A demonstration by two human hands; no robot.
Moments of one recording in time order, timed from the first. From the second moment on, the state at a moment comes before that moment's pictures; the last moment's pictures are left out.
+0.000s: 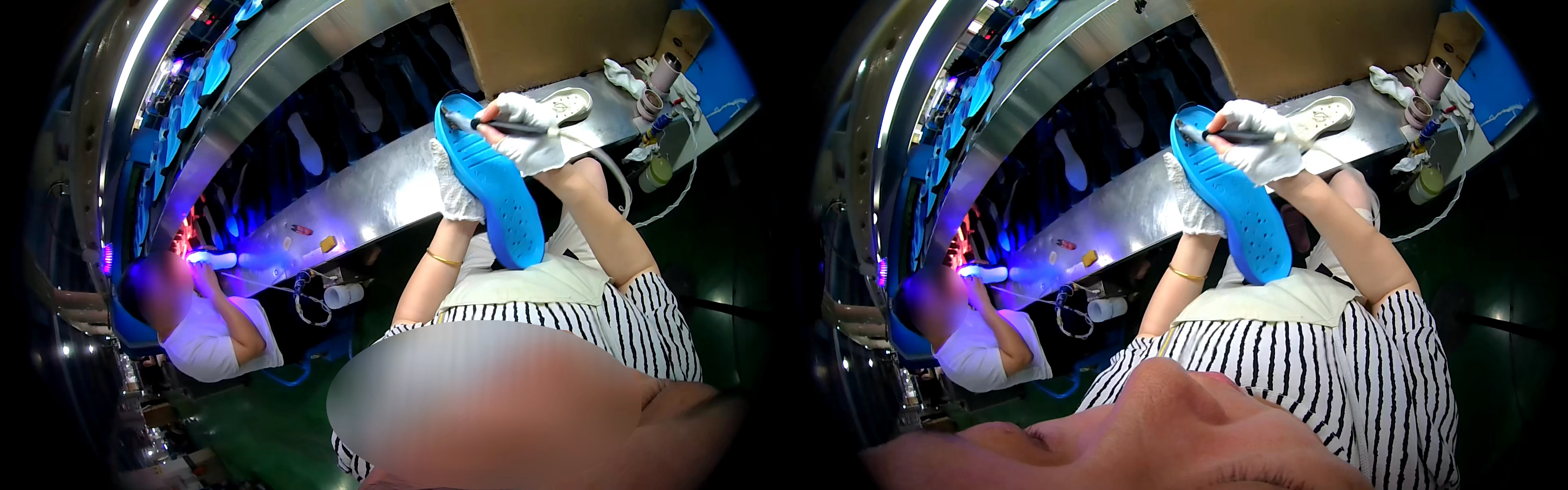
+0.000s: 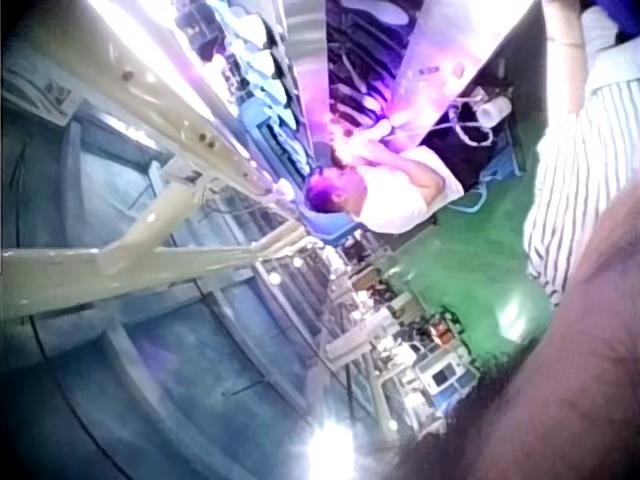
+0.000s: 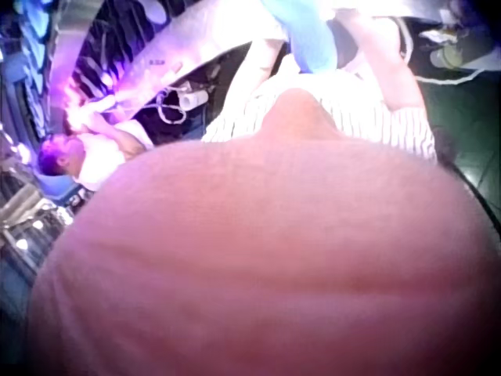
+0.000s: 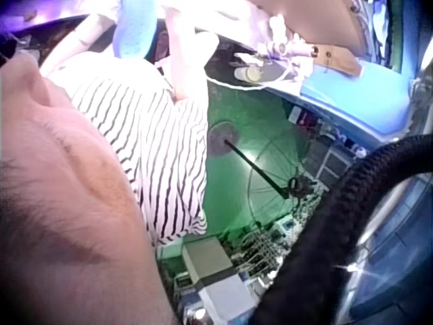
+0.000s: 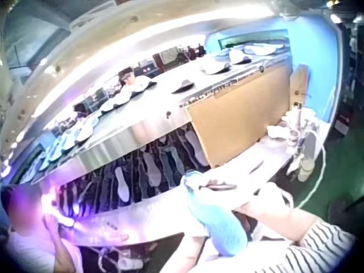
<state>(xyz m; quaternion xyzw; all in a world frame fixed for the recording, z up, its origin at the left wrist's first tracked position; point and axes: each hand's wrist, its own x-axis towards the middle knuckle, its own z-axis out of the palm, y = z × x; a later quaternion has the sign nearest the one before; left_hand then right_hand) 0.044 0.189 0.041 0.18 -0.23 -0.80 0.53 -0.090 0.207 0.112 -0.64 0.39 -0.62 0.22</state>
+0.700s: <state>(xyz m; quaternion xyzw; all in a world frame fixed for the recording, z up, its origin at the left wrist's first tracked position) 0.070 0.178 0.021 0.20 -0.24 -0.80 0.51 -0.086 0.258 0.093 -0.77 0.38 -0.48 0.20</state>
